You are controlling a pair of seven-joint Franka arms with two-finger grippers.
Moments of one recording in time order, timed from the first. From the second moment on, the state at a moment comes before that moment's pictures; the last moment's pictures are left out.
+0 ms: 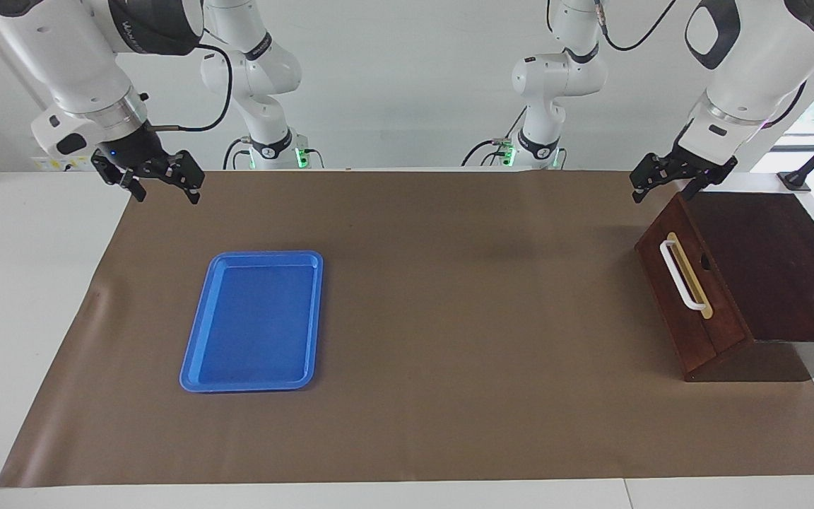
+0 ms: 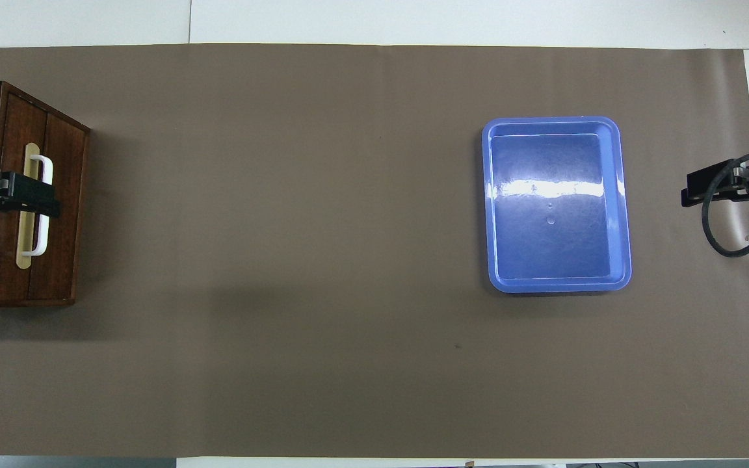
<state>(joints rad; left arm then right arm) -0.02 -0.01 -0.03 -1.62 0.01 1.56 -0.02 0.03 0.00 -0.07 -1.60 0.01 1.55 0.06</state>
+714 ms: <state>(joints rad) -0.02 -0.01 -0.03 -1.63 0.01 1.60 -0.01 0.03 0.00 -0.07 -1.60 0.01 1.55 0.06</state>
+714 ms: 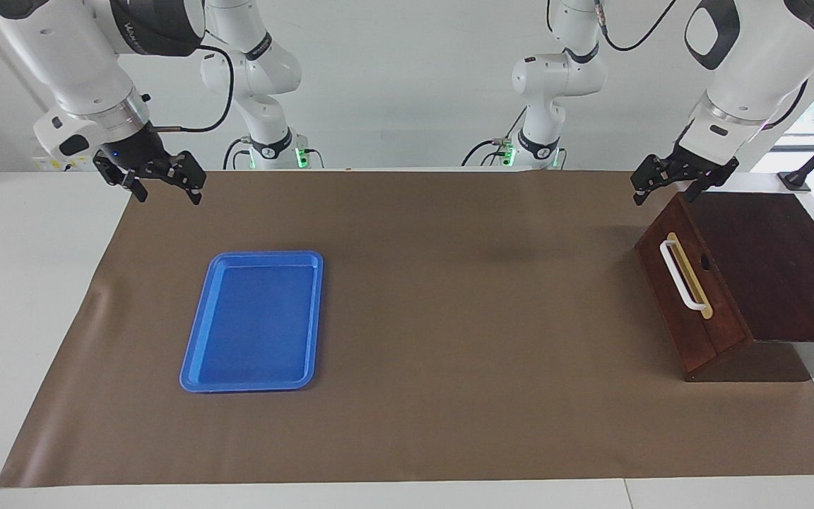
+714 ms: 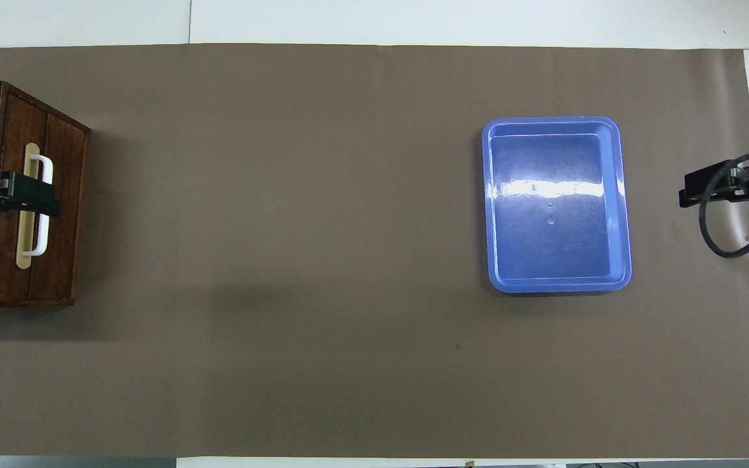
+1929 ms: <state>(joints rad) -0.05 0.12 -0.02 -1.95 0.45 2.12 -0.01 0.02 0.00 -0.07 -1.61 0.01 1.58 0.22</state>
